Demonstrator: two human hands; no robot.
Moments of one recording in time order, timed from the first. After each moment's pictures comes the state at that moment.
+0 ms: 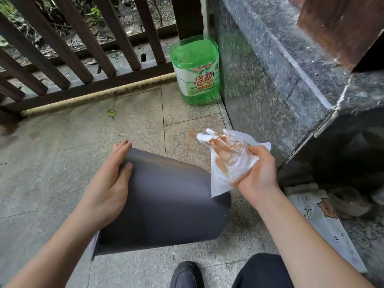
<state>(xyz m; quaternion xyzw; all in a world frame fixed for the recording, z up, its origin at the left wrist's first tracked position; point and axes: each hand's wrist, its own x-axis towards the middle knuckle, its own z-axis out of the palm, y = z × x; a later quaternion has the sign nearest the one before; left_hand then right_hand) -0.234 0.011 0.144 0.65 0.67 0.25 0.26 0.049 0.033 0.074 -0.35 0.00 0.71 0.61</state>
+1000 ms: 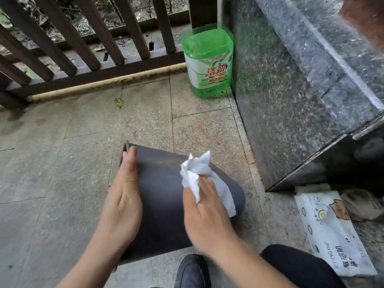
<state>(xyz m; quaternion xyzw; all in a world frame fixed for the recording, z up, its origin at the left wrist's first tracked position) -0.223 -0.027 0.138 0.55 0.69 0.35 0.31 -0.067 -0.043 0.088 -0.59 -0.61 0.42 0.33</state>
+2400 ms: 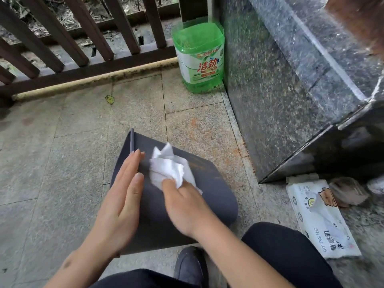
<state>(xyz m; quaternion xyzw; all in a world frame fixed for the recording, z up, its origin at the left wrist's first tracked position) -0.240 -0.039 0.130 0.66 0.62 0.32 0.29 -0.087 -0.028 0.114 -0.57 -0.50 0.60 0.26</state>
